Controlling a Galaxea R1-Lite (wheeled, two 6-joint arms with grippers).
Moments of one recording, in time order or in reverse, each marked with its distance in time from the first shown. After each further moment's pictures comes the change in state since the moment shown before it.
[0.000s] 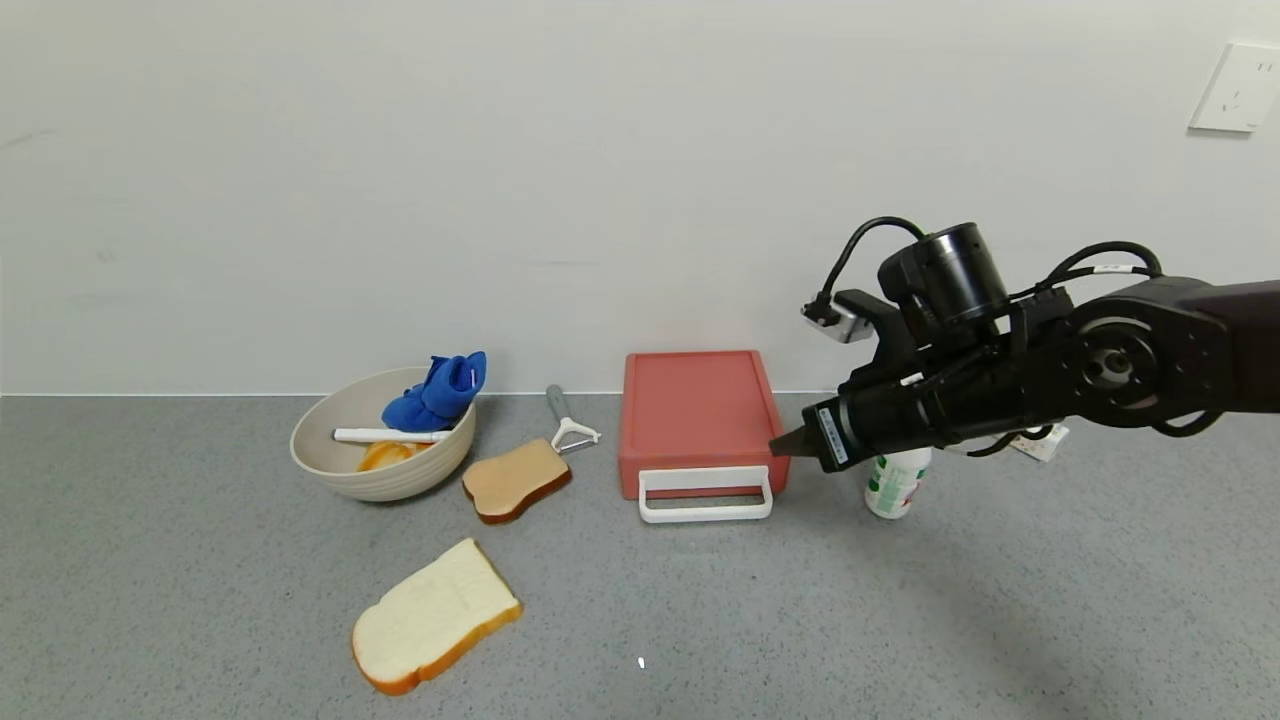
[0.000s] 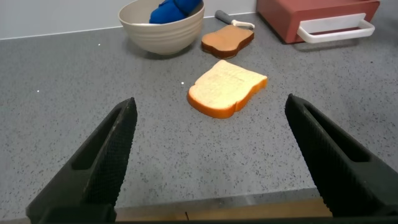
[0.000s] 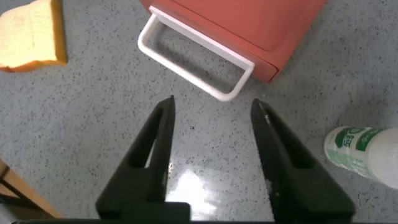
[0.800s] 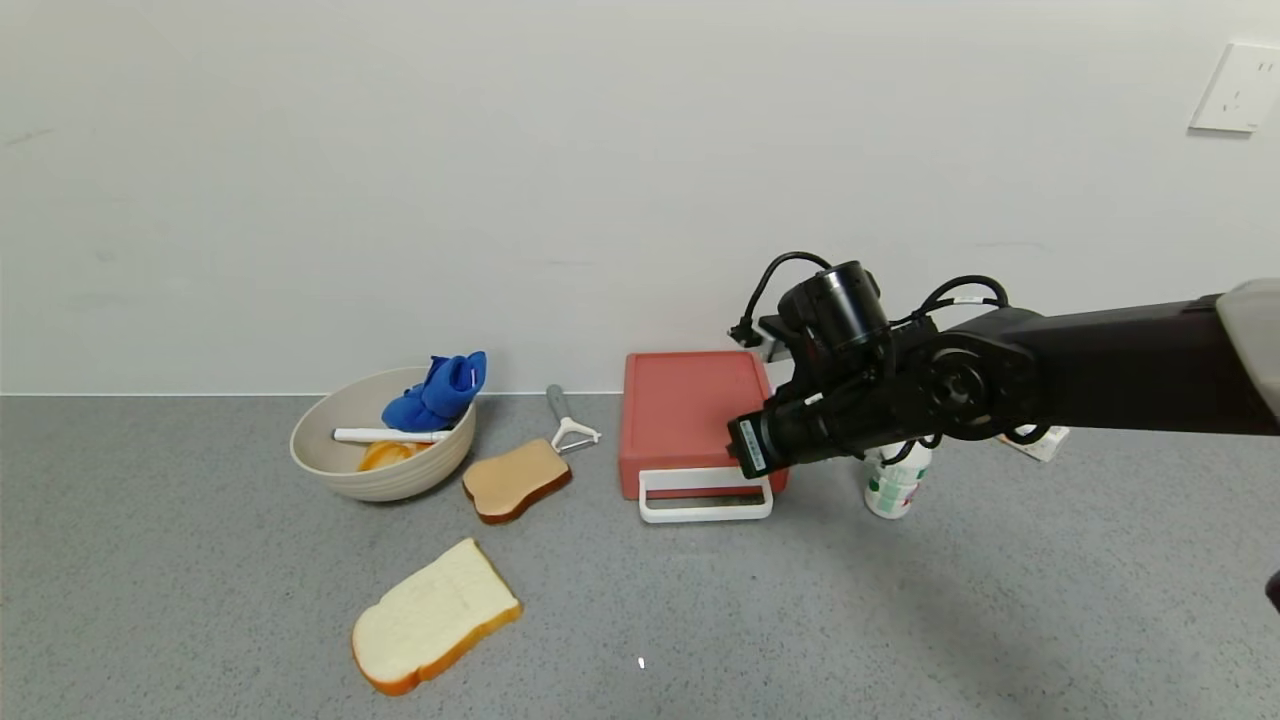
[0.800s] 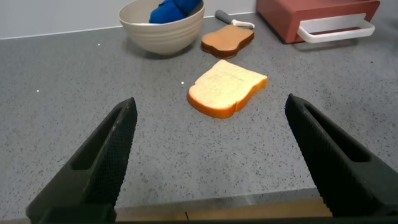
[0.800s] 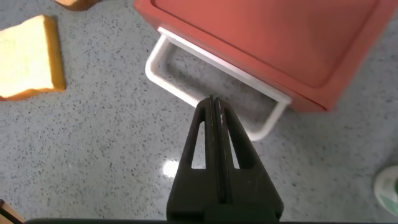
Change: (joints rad) left arm 0.000 0.000 0.000 0.000 -0.001 0.000; right arm 0.079 0.192 -0.180 0.003 -0.056 0.091
